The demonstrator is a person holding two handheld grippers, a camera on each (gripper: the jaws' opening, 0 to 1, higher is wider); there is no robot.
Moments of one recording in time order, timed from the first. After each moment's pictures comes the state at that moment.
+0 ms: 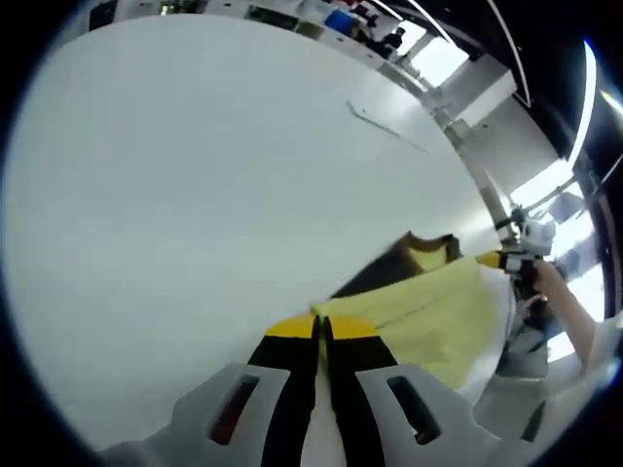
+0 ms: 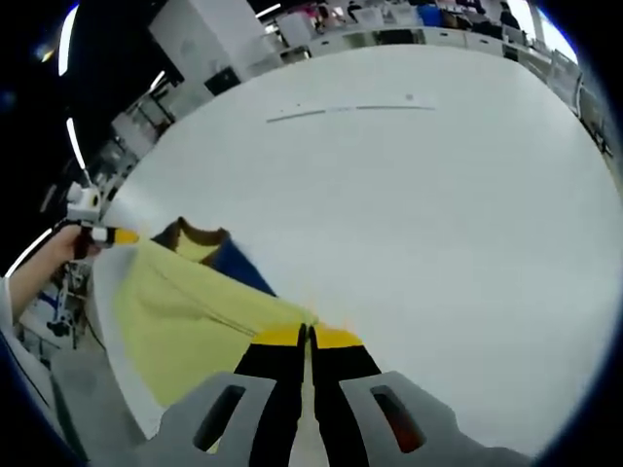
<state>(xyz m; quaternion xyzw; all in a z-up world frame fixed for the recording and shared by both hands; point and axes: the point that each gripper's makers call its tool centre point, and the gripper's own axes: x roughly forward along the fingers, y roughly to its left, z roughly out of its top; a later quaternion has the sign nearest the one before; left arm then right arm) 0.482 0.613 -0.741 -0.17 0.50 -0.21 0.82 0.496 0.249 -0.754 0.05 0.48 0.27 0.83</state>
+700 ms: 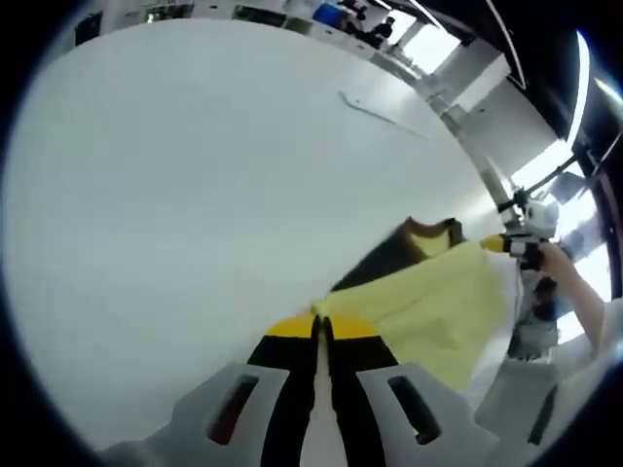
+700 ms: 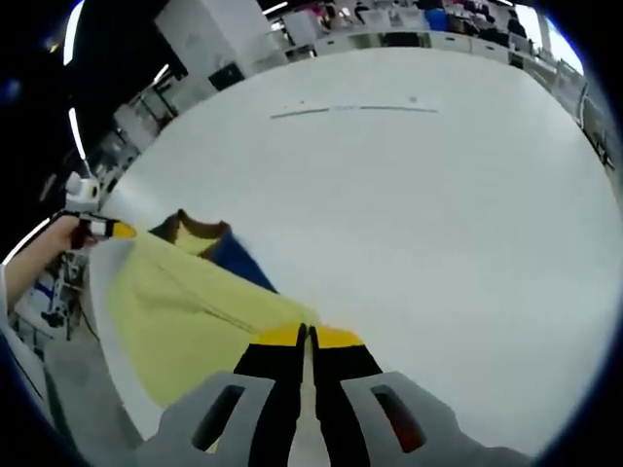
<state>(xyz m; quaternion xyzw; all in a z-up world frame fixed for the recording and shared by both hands) 0.478 0.616 -0.744 -0.12 0.51 -0.23 0.82 0.494 0.248 -0.755 0.03 0.48 0.27 0.84</state>
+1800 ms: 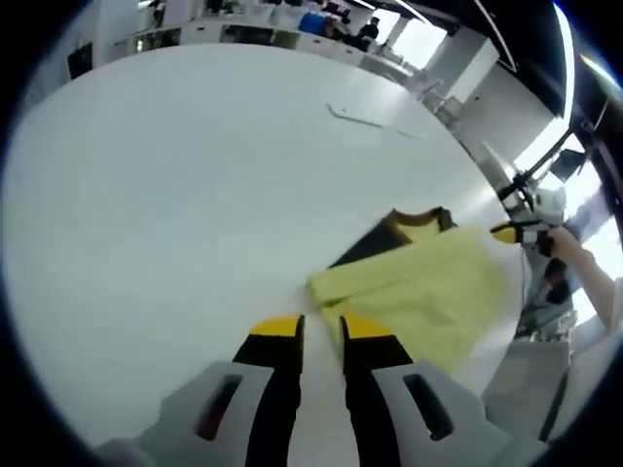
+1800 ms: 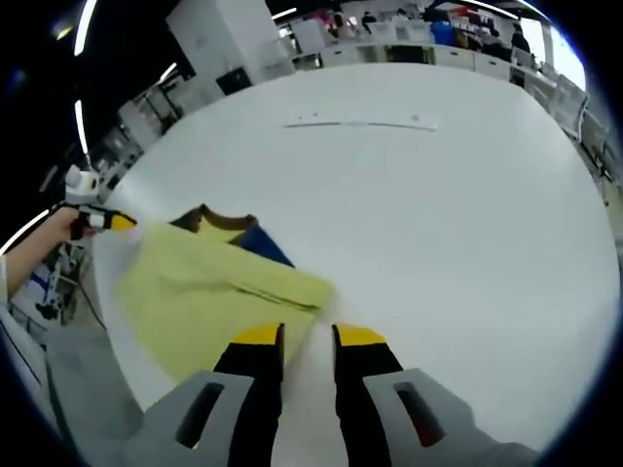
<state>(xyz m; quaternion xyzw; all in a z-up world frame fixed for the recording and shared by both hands) 0.452 0.637 -0.711 -0.08 0.48 -0.23 0.84 0.456 0.245 -0.721 0.02 0.45 0.28 0.85</state>
